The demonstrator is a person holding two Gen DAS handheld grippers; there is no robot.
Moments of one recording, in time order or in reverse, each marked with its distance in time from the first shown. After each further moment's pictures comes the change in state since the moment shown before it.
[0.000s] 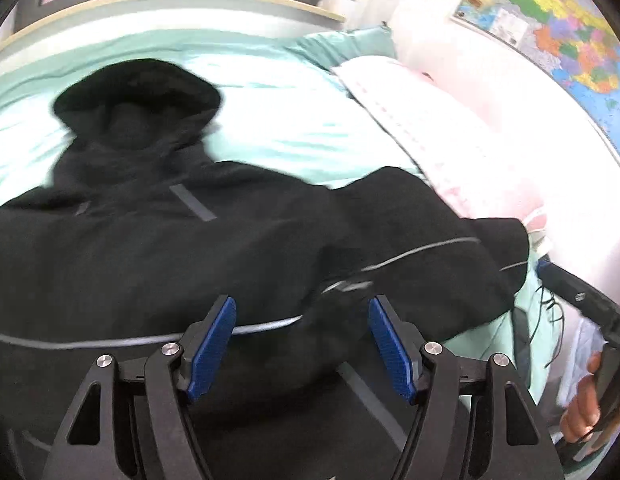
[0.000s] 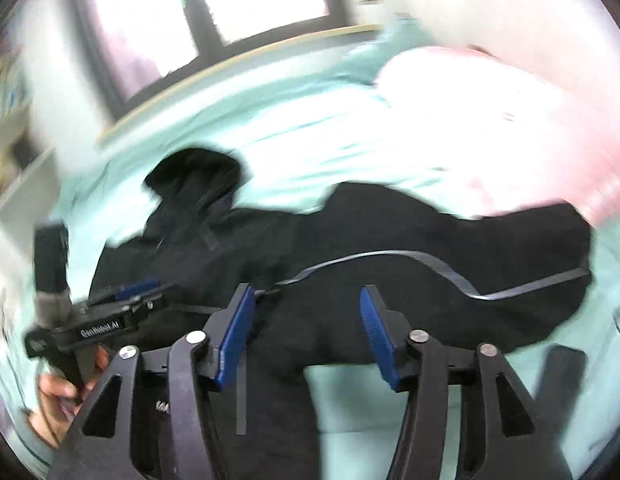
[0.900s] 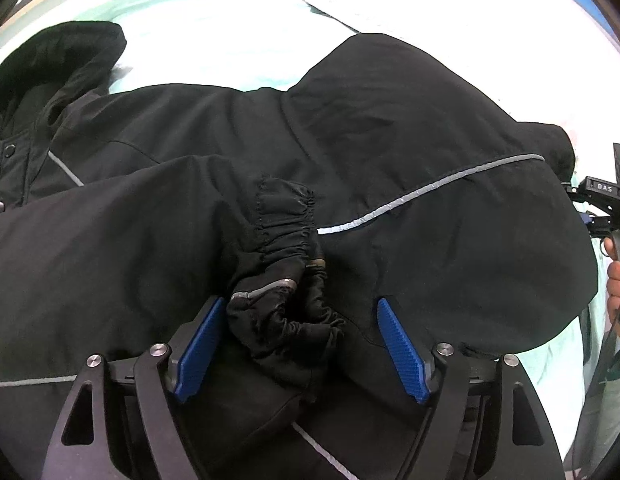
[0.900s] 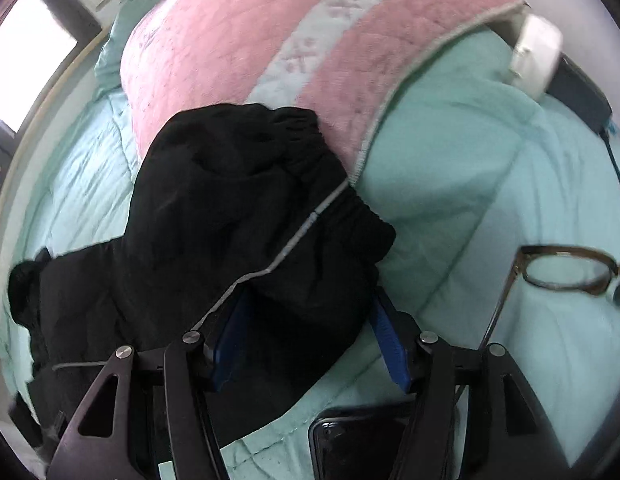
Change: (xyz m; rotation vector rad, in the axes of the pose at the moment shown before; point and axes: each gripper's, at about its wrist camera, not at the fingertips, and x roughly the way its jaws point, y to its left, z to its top) left arm 0.124 -0.046 -0.027 0.166 0.176 0.052; right arm 0.063 -0.281 -0.005 0.482 0.177 -0.325
